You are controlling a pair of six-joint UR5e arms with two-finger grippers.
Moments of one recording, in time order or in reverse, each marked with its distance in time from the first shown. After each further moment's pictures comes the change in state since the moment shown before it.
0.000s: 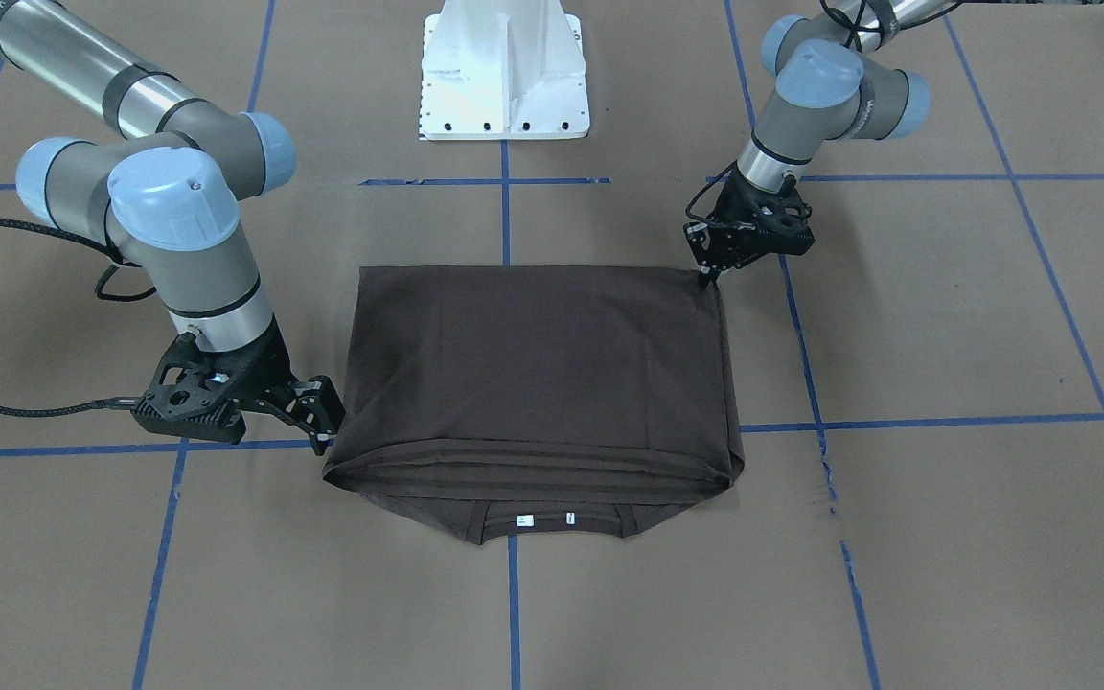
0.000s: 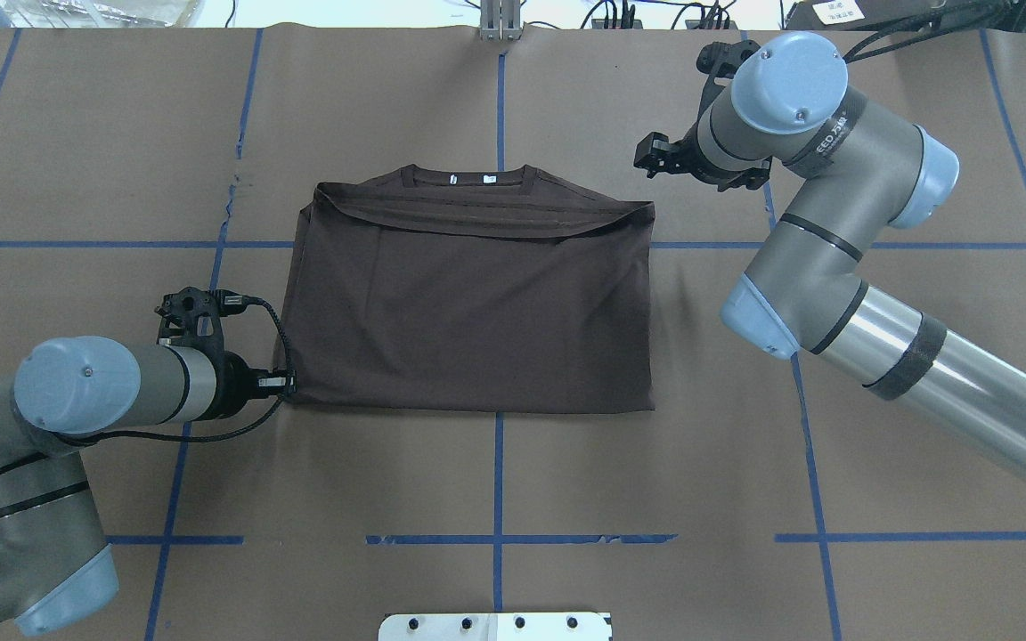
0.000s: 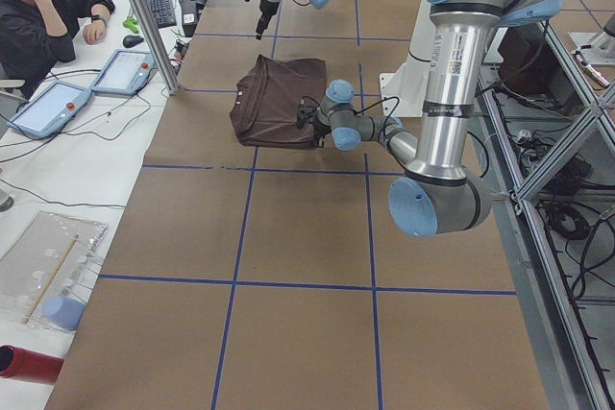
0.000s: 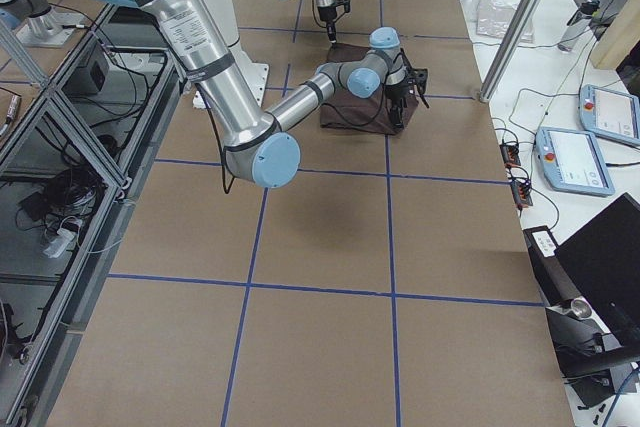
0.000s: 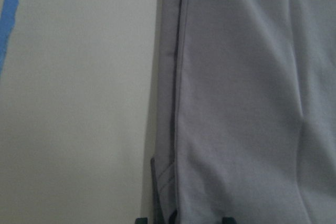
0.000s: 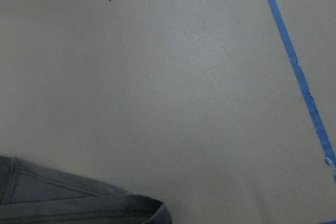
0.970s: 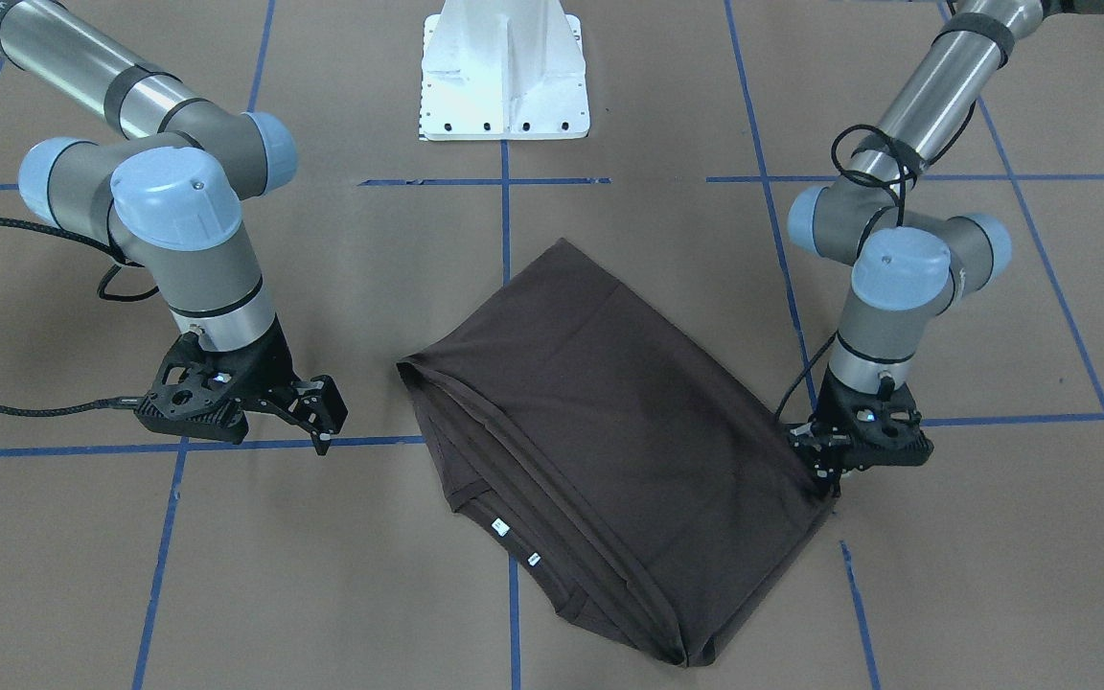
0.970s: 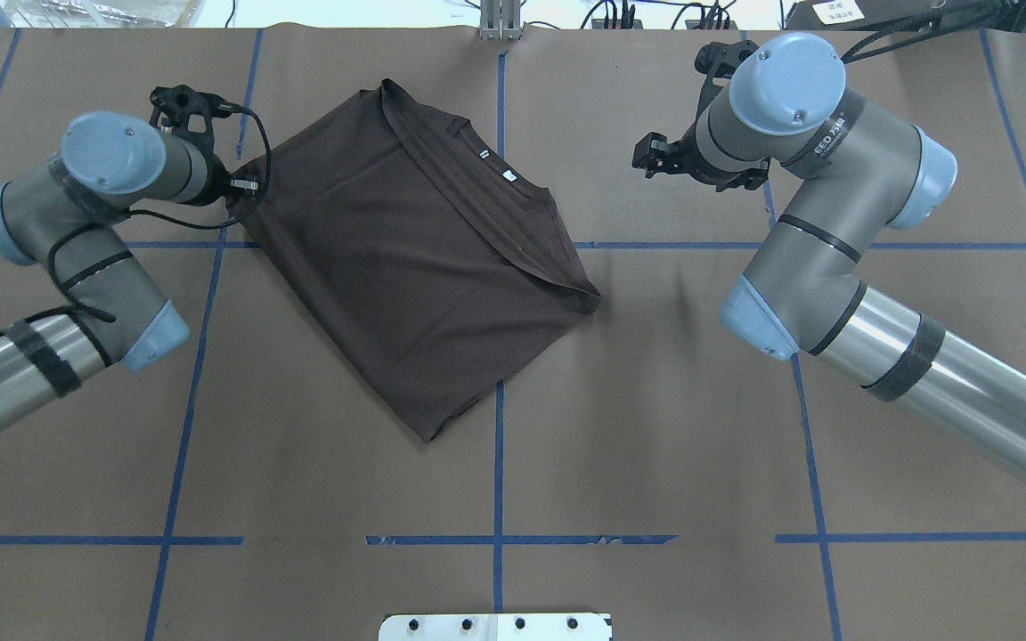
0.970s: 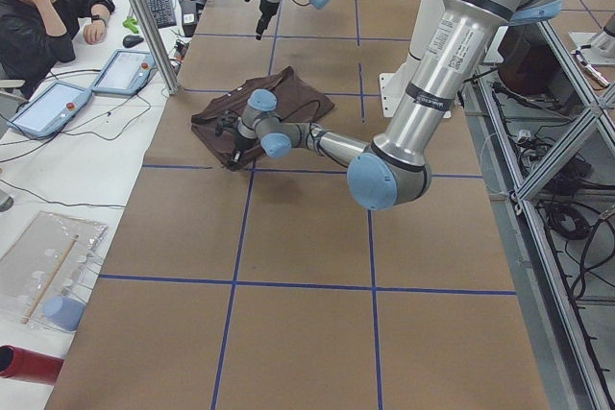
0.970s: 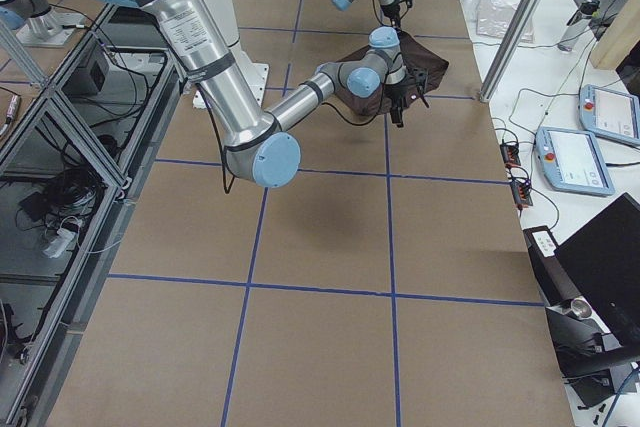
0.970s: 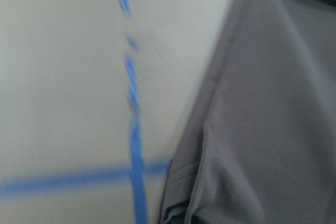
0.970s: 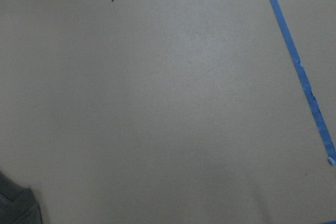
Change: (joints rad) left arm -0.382 -0.425 0.641 -0.025 0.004 0.441; right arm -0.002 0.004 0.002 0.000 -0.003 0.002
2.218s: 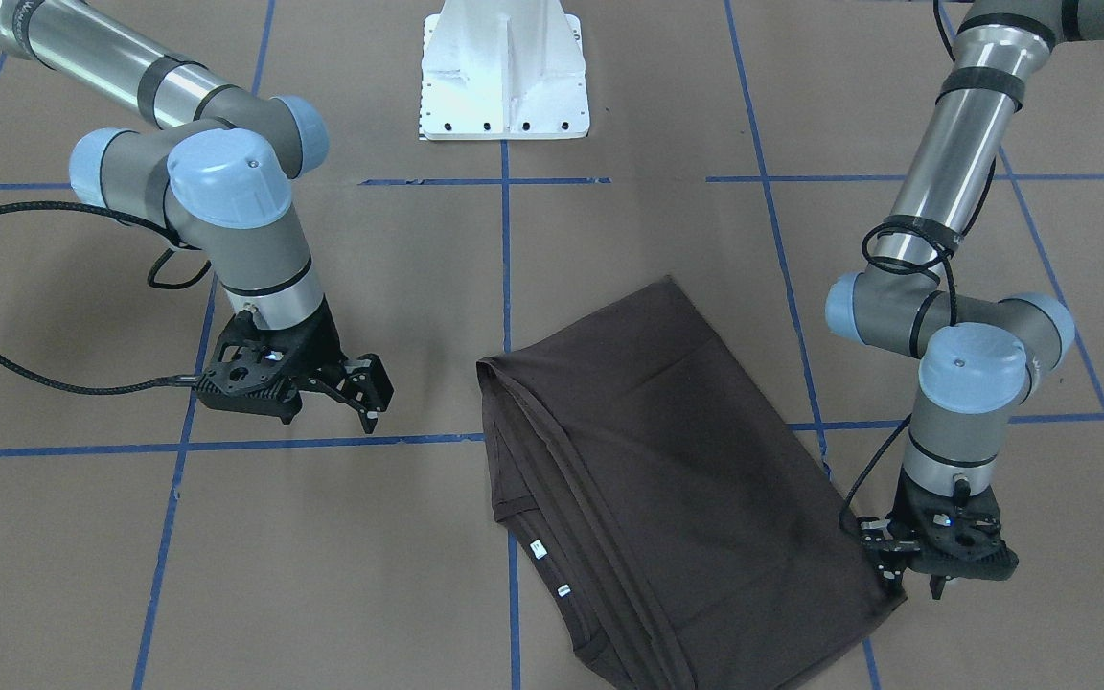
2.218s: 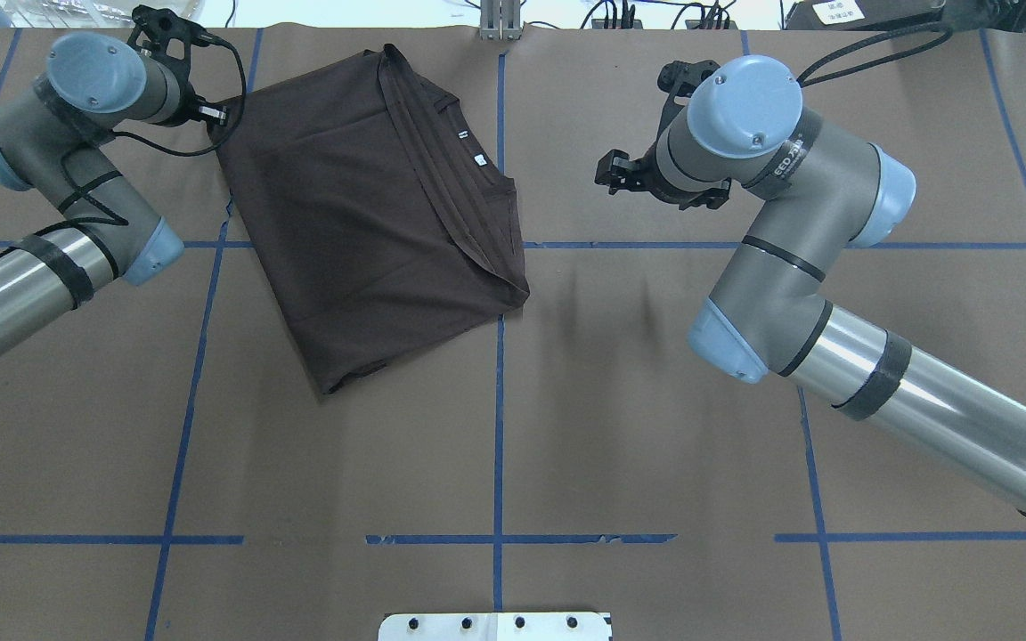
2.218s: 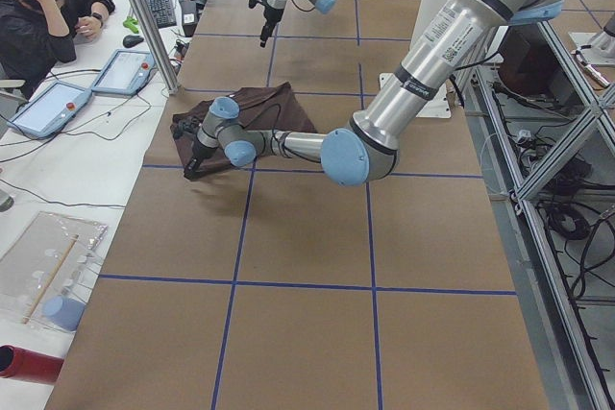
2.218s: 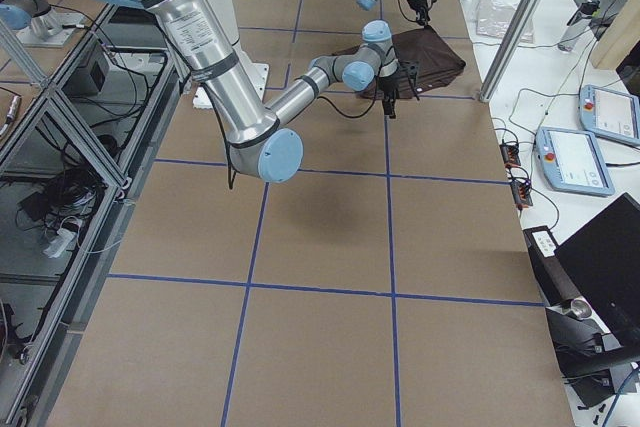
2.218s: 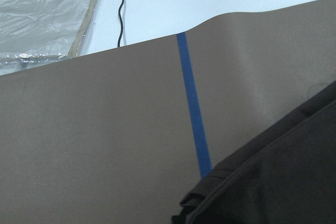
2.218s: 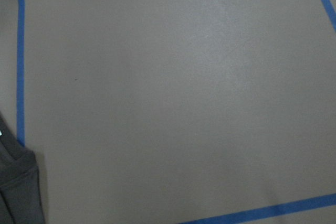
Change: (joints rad) left arm -0.113 -0.099 0.240 -0.147 0.014 0.260; right arm -0.067 0.055 -0.006 -0.002 -0.022 0.091
